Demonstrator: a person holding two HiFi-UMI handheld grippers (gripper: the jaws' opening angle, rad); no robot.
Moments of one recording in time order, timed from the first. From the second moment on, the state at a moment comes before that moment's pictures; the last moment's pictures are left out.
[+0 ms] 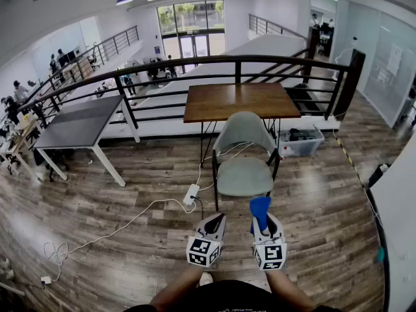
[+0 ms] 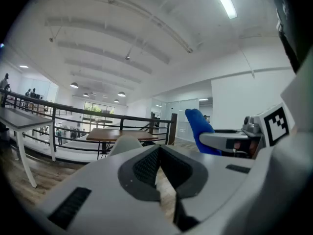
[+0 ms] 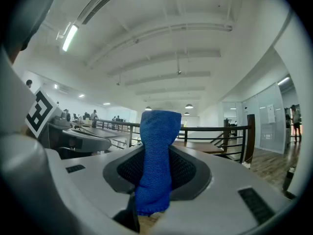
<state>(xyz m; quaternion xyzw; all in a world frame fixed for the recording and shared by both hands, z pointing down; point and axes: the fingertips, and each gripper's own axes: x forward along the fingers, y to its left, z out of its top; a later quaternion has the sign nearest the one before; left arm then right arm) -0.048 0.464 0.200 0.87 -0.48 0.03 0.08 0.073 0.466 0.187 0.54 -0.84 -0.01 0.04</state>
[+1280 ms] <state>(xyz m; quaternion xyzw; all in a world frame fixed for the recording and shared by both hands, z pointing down) -0.152 0.439 0.221 0.88 -0.48 0.02 0.09 -0.003 0.450 0.185 0.59 -0.81 -0.01 0.01</state>
